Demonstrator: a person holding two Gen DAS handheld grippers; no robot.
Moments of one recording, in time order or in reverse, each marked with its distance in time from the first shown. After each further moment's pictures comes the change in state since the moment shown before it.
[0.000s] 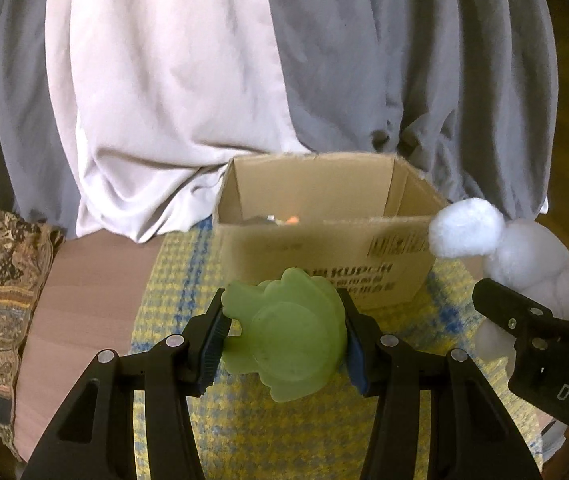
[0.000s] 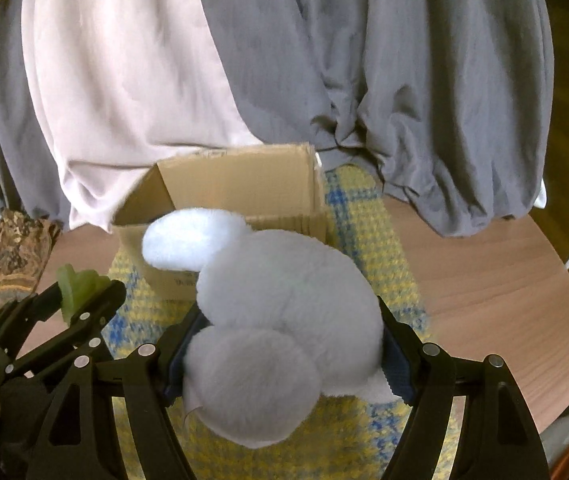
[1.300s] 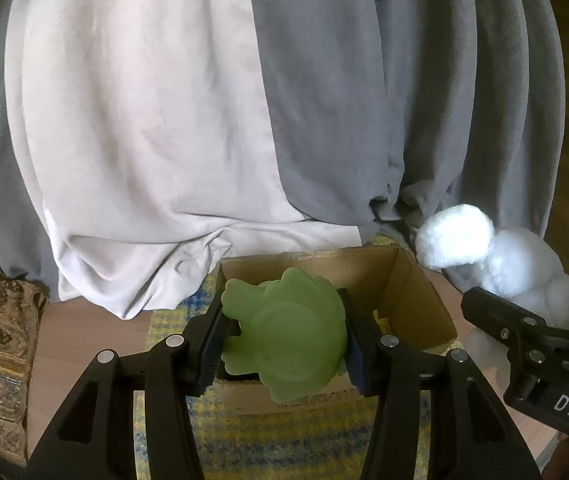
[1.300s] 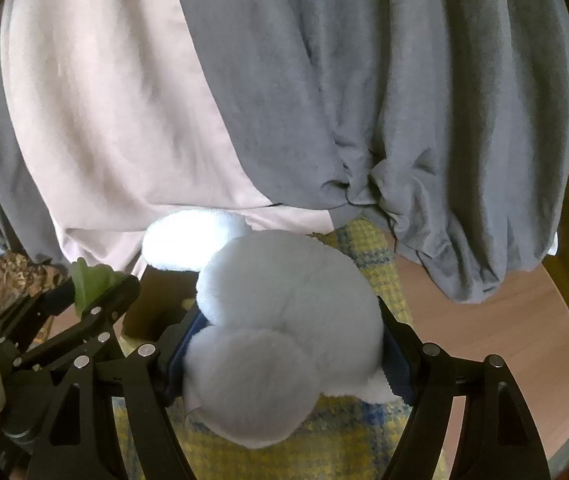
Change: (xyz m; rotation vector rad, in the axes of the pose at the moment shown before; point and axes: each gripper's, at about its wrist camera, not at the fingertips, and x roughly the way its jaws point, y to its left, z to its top) left arm 0.036 0.012 0.107 0.017 -0.051 -0.062; right arm 0.019 0.010 0.101 0.026 -0.038 0.018
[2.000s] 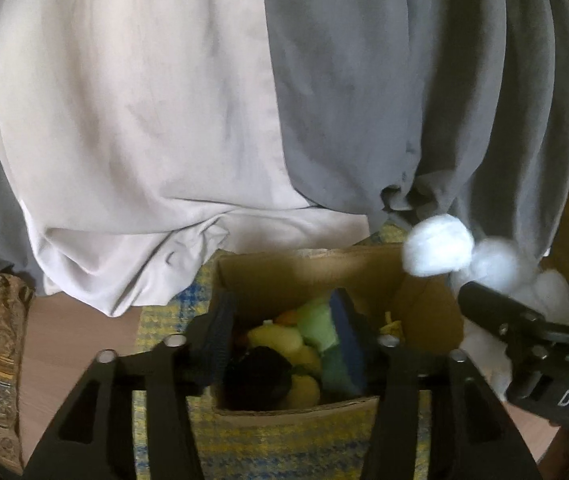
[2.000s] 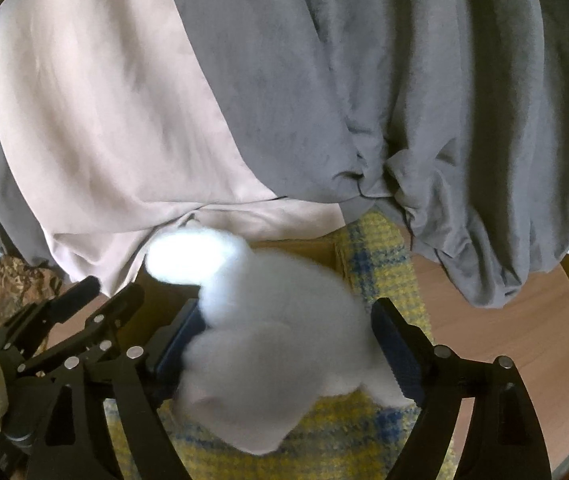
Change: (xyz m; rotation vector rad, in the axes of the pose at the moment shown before) left arm 0.041 0.012 0.009 -0.013 0.067 0.001; right arm 0.043 0.002 0.016 0.015 0.050 0.017
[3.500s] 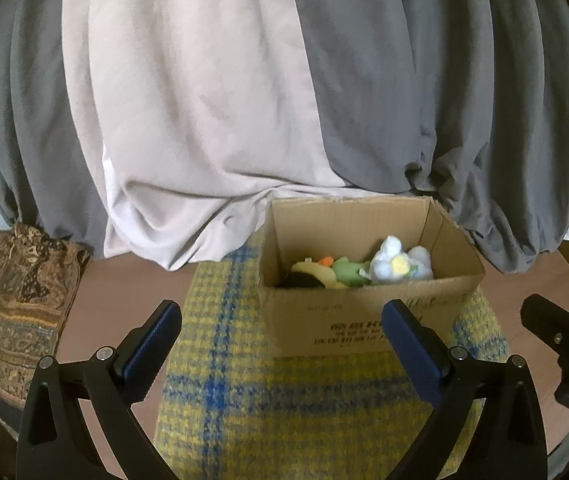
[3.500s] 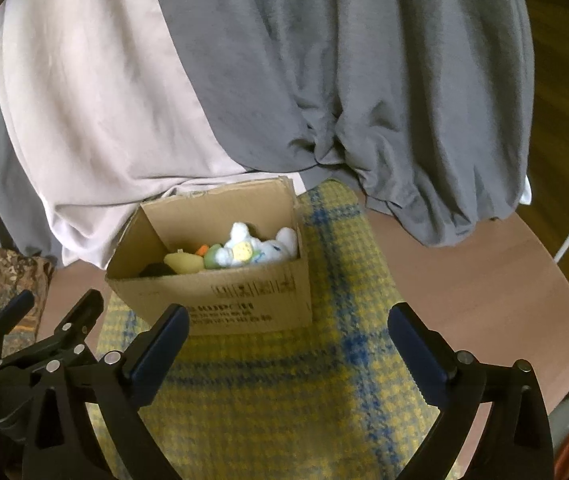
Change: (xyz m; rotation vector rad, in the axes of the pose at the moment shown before) left arm -0.078 -0.009 -0.080 -0.035 -0.040 0.164; right arm -0.069 -0.024 -0.087 0.062 -0.021 -0.075
